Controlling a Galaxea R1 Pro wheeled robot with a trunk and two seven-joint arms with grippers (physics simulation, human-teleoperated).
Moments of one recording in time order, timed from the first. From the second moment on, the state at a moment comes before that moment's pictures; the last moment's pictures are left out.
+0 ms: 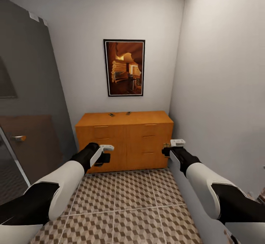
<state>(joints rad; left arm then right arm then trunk) -1.08 -0.09 -0.05 -0.28 0.06 0.70 0.05 -1.07 0.05 -0.09 -0.25 0.10 0.35 -0.18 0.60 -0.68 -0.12</state>
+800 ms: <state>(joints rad) -1.08 -0.02 -0.06 -0.08 0.14 0.55 0.04 -1.06 0.06 -0.09 -0.08 0.11 0.25 -0.17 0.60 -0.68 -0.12</state>
